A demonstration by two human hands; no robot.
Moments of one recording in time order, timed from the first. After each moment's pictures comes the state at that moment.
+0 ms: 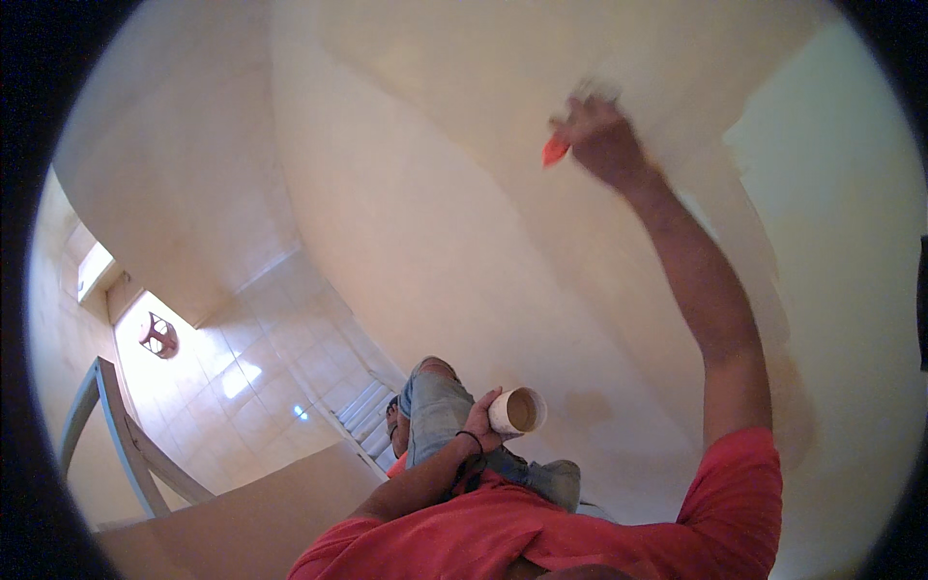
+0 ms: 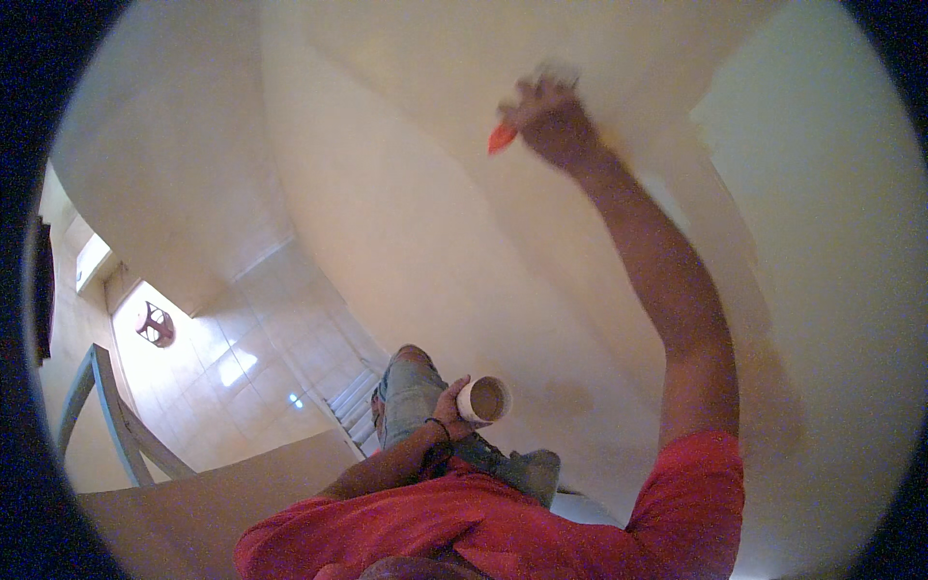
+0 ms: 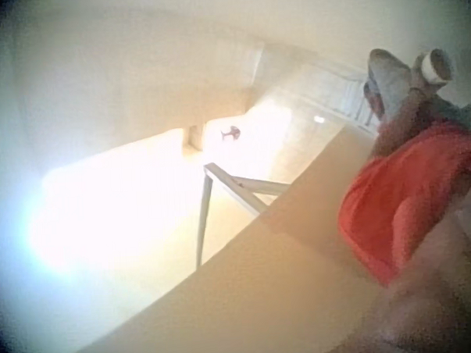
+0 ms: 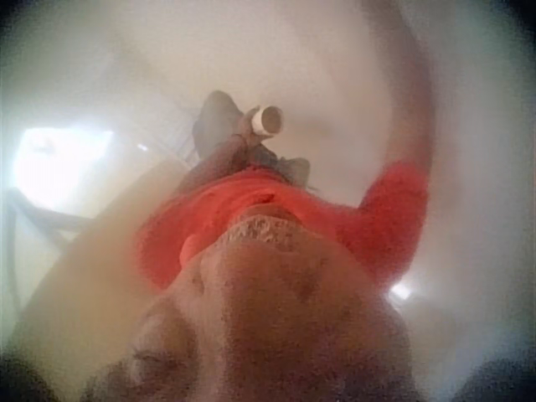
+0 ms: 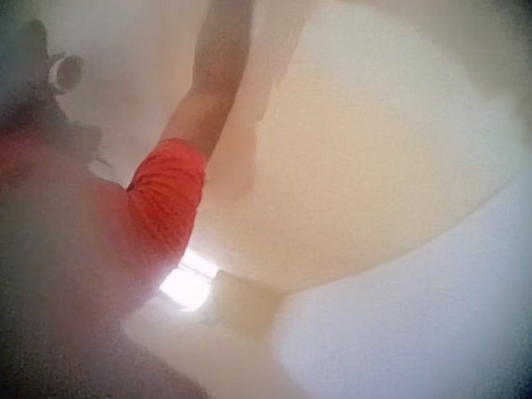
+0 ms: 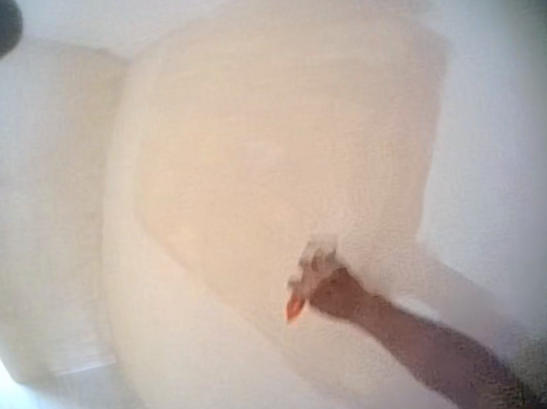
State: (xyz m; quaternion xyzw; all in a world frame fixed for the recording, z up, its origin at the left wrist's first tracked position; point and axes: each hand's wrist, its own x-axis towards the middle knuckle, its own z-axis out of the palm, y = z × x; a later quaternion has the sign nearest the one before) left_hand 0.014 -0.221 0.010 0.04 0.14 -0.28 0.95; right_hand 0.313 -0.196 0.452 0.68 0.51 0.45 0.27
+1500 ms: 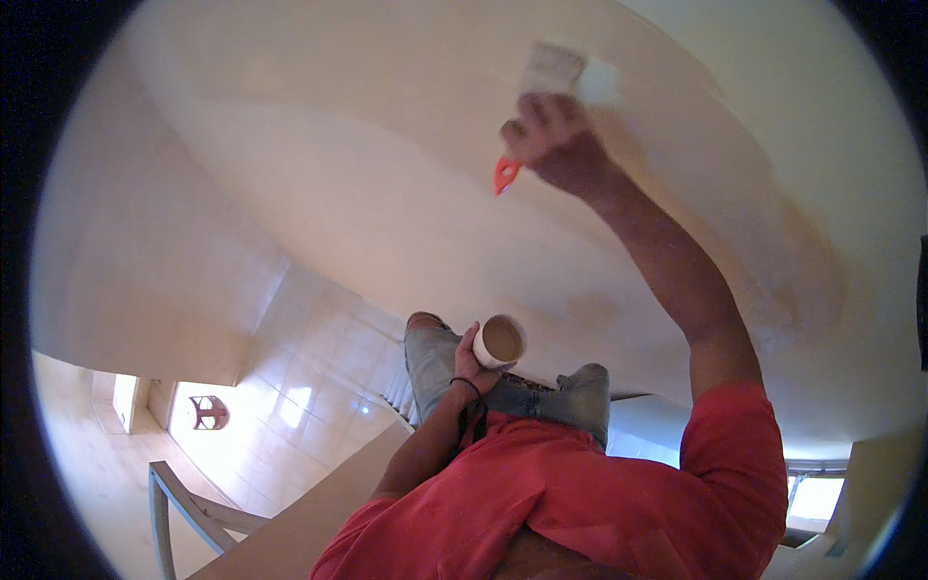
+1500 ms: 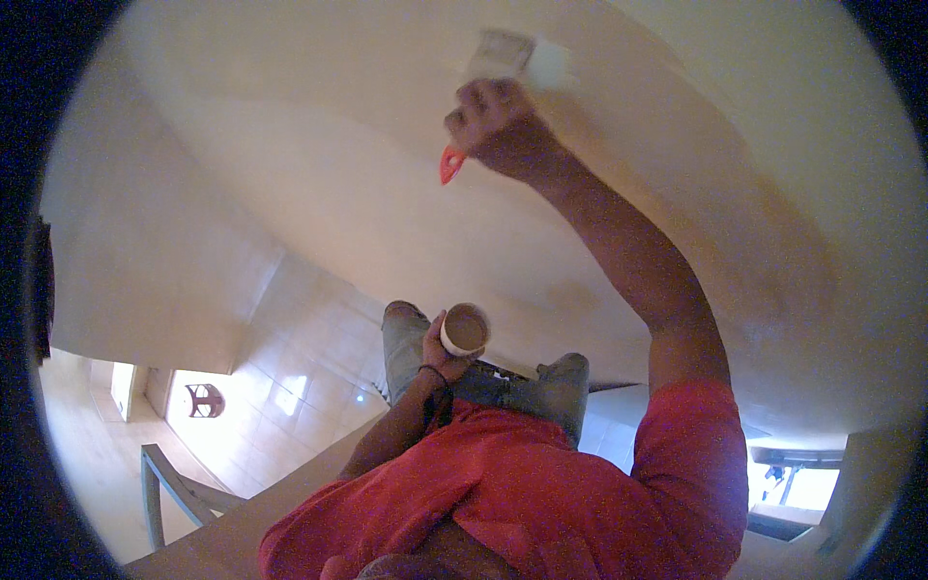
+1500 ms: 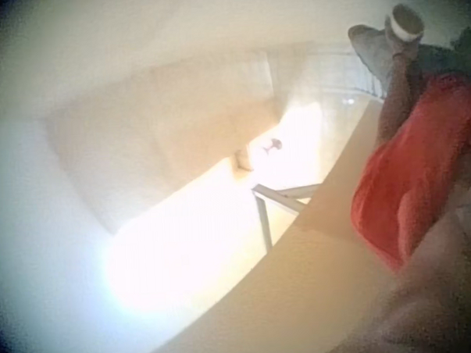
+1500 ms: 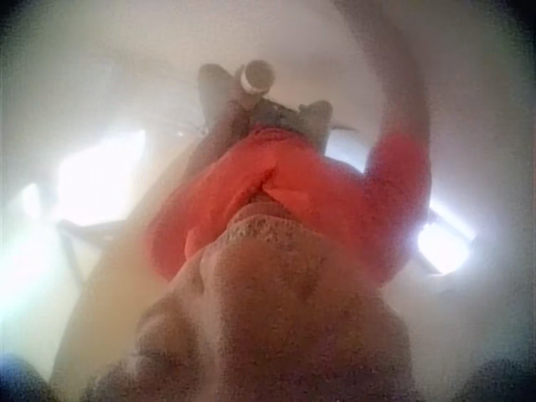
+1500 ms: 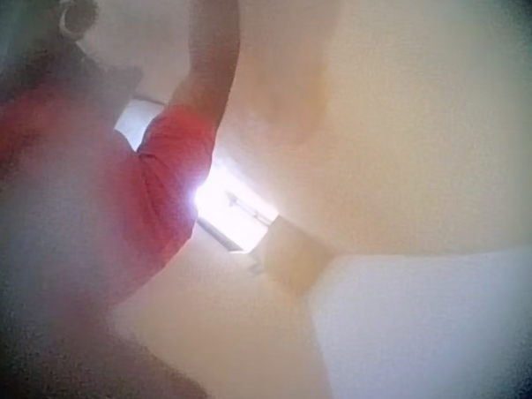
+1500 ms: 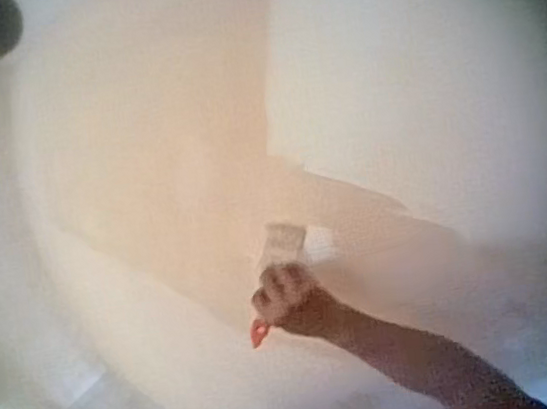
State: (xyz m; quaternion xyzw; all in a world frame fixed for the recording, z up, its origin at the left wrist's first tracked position) left_hand 0.008 -0.232 0.021 0.13 0.19 -0.29 0.93; right_hand 0.214 -0.360 0.373 0.74 0.43 0.47 0.22
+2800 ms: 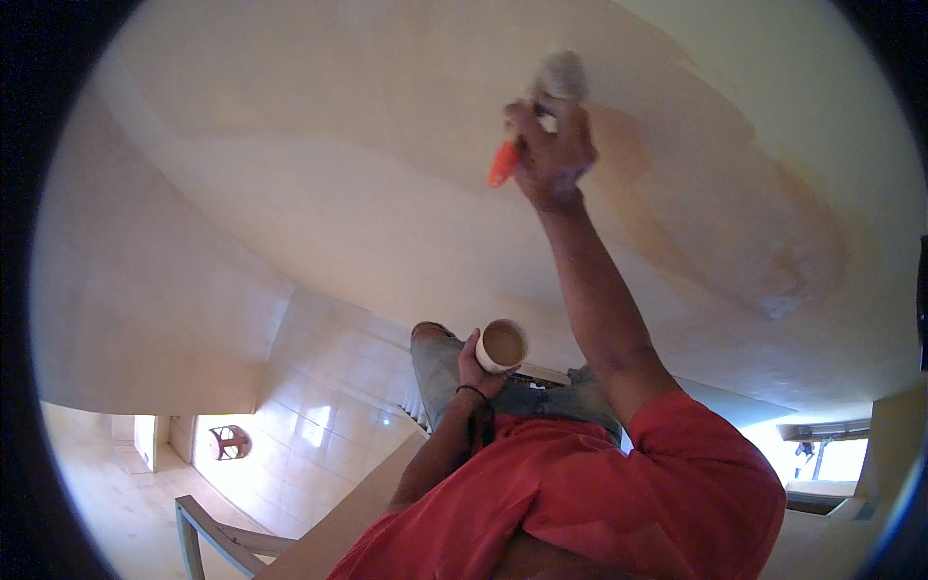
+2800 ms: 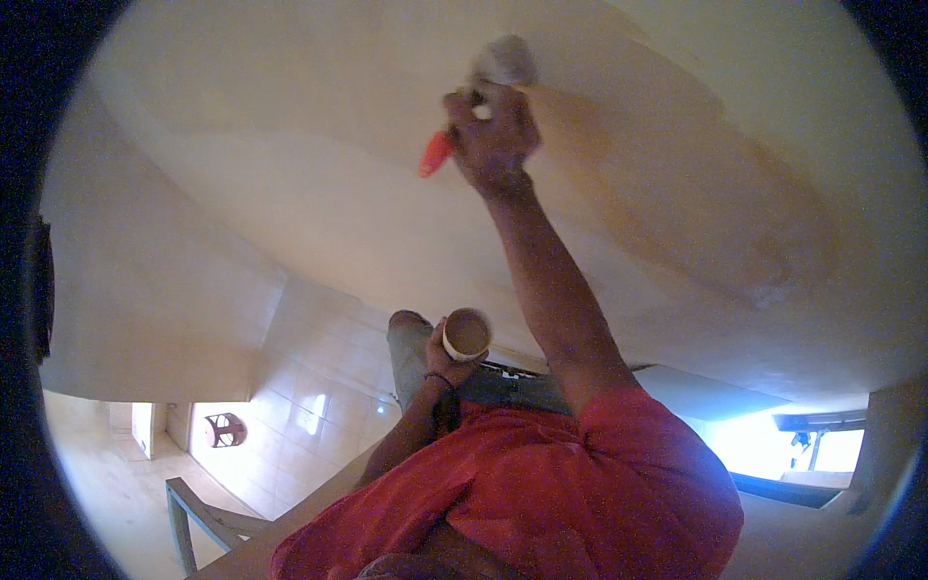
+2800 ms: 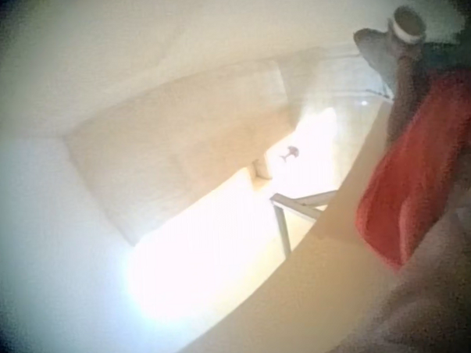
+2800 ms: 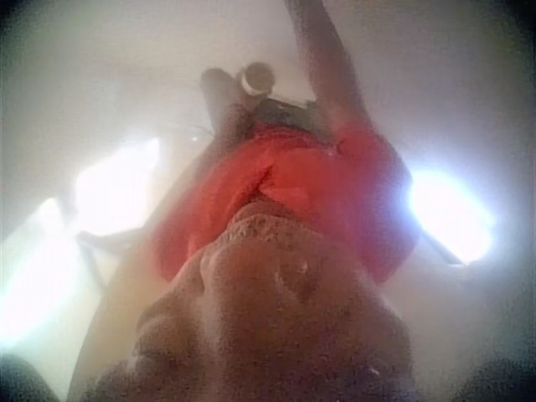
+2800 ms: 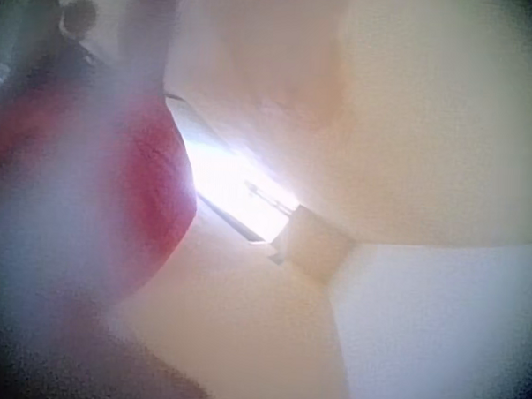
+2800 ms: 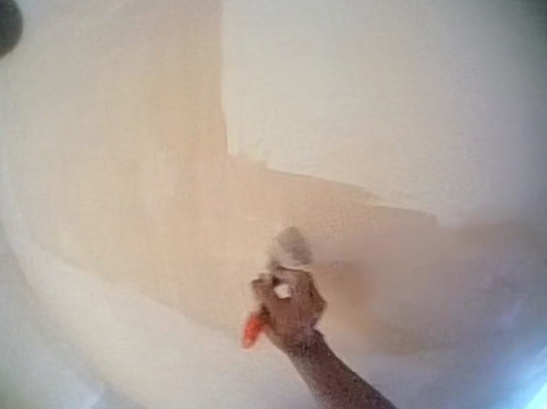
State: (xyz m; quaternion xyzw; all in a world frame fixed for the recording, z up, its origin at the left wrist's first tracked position) left_hand 0.005 -0.228 0.030 0.17 0.21 -0.29 0.92; right_hand 0.212 -0.355 0.329 0.71 0.19 0.67 -0.11
